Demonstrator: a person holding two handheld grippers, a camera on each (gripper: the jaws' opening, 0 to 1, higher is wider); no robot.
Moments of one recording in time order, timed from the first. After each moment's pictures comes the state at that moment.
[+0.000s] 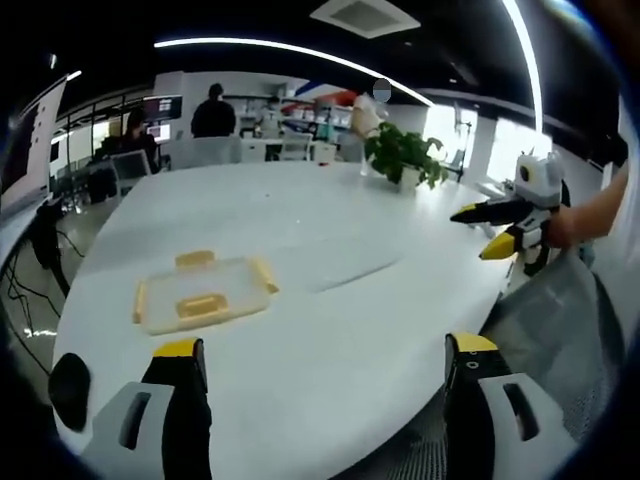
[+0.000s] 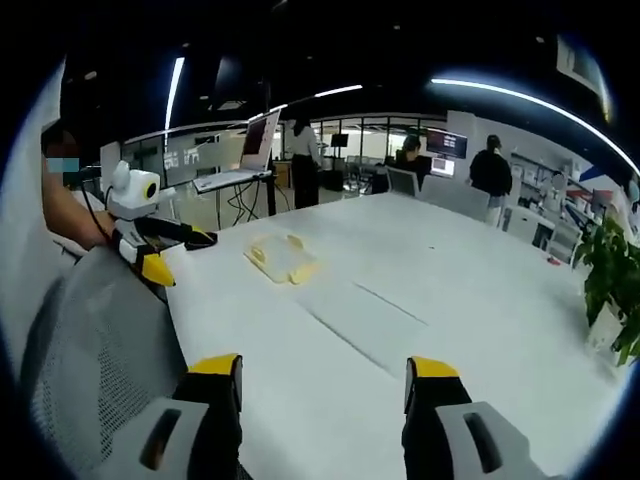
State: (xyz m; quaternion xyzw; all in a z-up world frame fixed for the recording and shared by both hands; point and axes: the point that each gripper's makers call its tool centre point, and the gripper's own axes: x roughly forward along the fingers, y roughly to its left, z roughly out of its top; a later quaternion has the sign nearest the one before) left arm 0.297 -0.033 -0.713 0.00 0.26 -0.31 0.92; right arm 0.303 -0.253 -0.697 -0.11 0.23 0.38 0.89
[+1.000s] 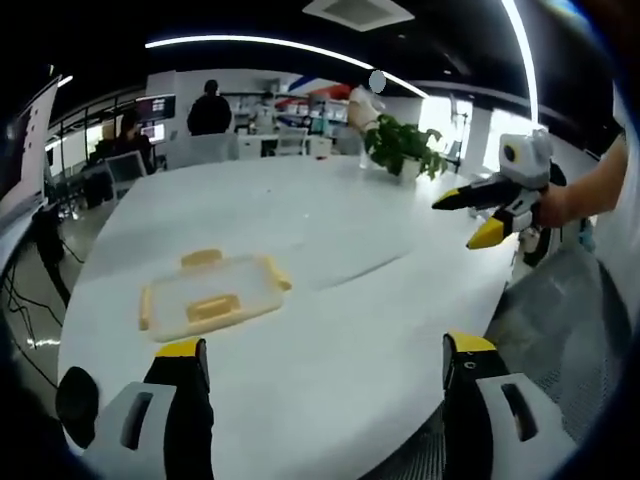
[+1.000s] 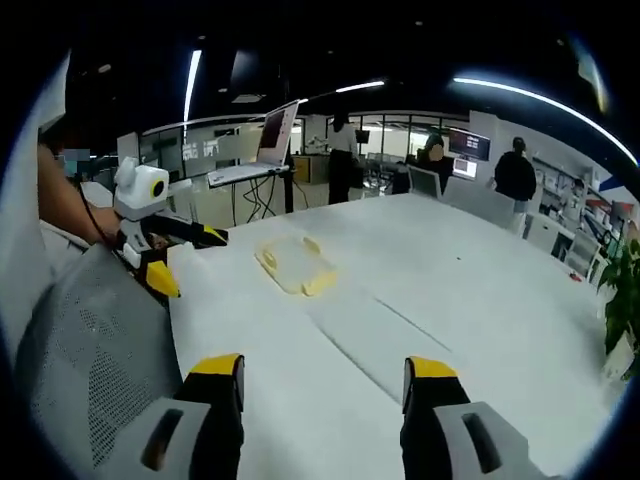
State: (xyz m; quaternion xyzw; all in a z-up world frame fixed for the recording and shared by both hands) left arm 0.311 -0.018 -0.721 0.02 0.26 -0.32 0.91; right arm 0.328 -0.212 -0.700 -0.13 0.24 0.42 0.86
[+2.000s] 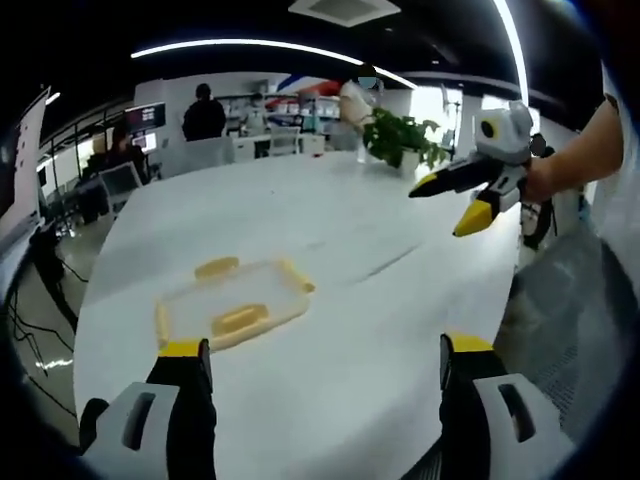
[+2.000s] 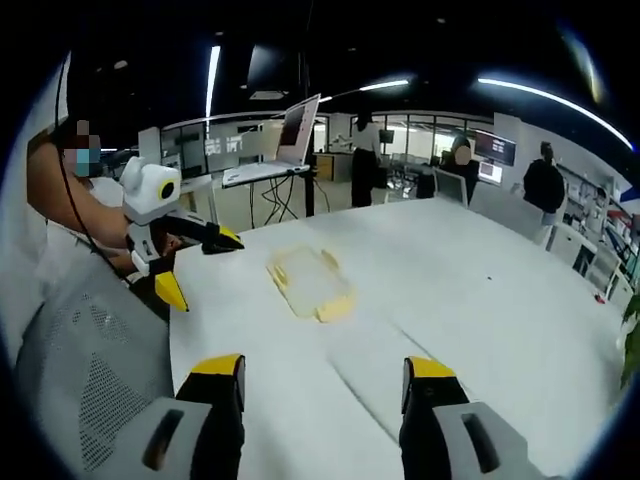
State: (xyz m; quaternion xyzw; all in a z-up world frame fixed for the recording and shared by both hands) left arm 0.333 0.003 -0.726 0.06 0.26 -0.34 0.90; right arm 0.359 -0.163 -0.699 -0.14 0.24 0.47 0.84
